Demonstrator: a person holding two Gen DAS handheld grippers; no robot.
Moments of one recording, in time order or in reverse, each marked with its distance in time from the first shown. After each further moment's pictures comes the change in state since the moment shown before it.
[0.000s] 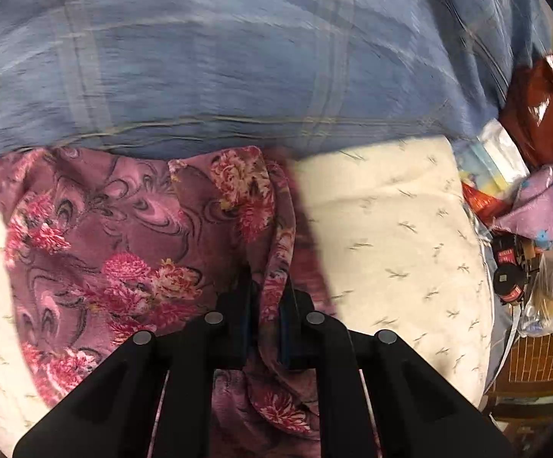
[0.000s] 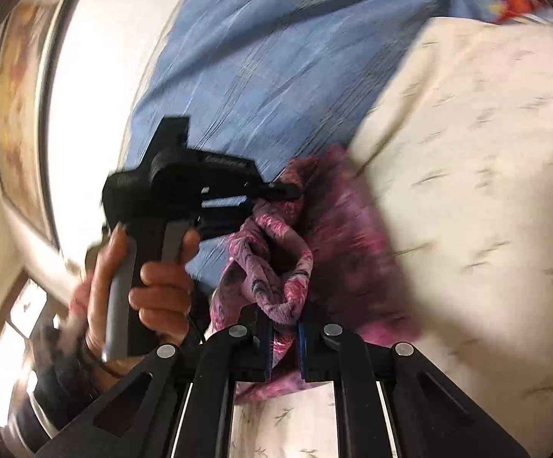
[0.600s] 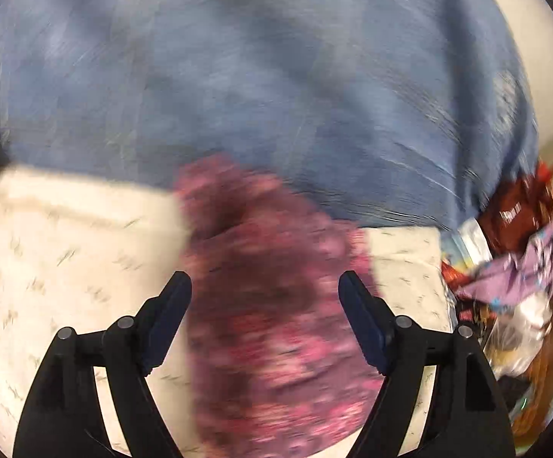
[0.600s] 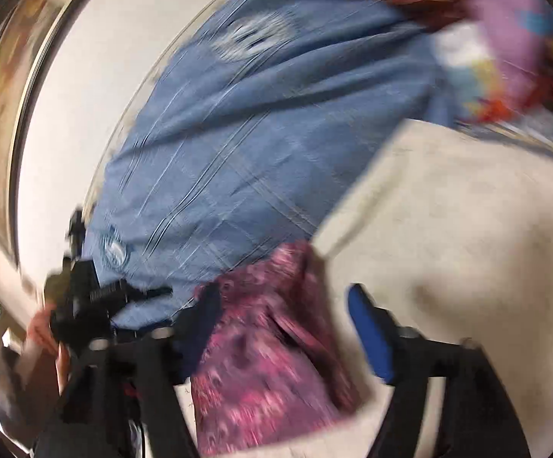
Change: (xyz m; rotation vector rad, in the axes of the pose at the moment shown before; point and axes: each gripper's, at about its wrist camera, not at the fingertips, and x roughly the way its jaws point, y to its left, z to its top) left arm -0.092 0.164 -0.037 -0.301 -0.200 -0.148; right arm -0.018 0.036 0.058 -0.143 -0.112 -0.163
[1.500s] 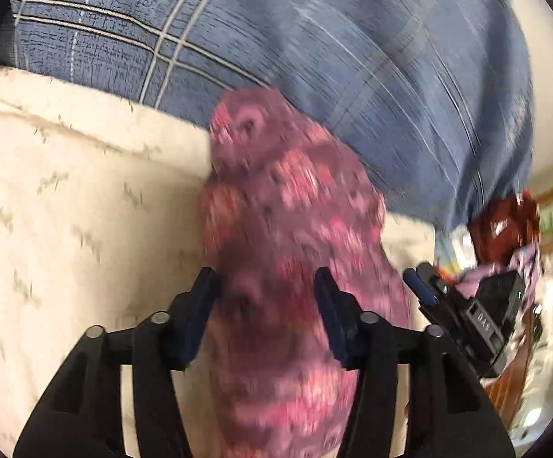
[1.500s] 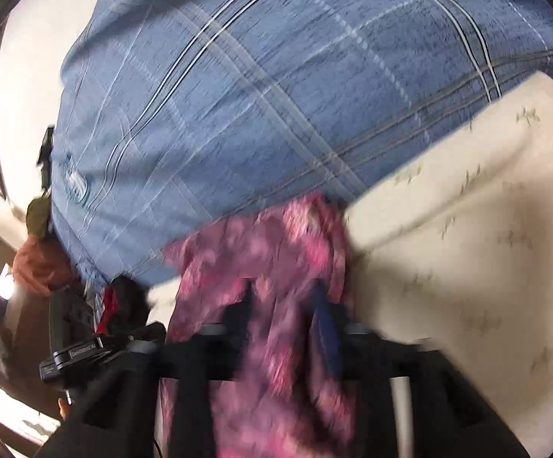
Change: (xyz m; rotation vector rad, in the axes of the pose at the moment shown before) left arm 0.023 0.041 -0.043 -0.068 0.024 -0.119; right arm 0.101 -0.011 0.015 -0.091 0.384 -0.033
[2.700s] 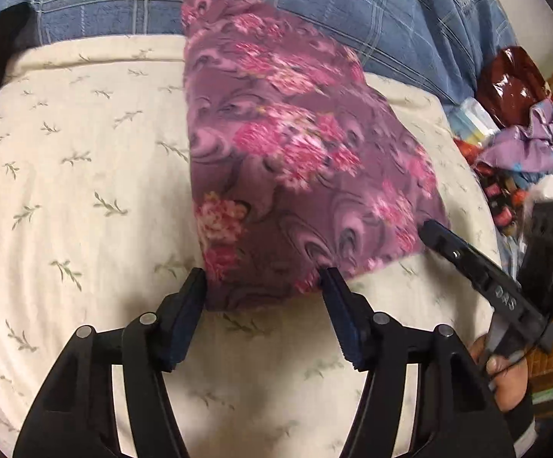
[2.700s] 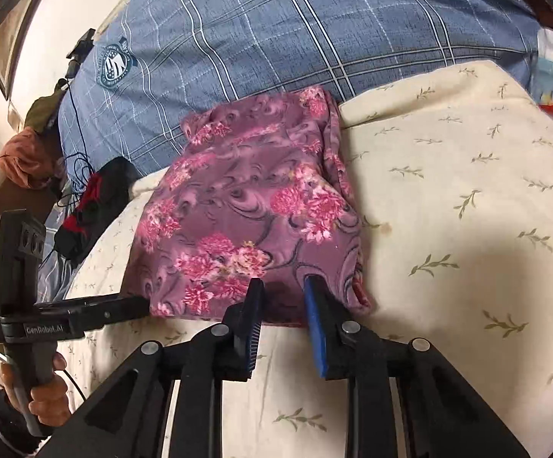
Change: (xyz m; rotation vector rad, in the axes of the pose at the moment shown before) left arm -0.030 -0.023 -0.143 0.242 0.076 0.152; right arm -0.036 0.027 -0.131 -0.245 0.031 -0.141
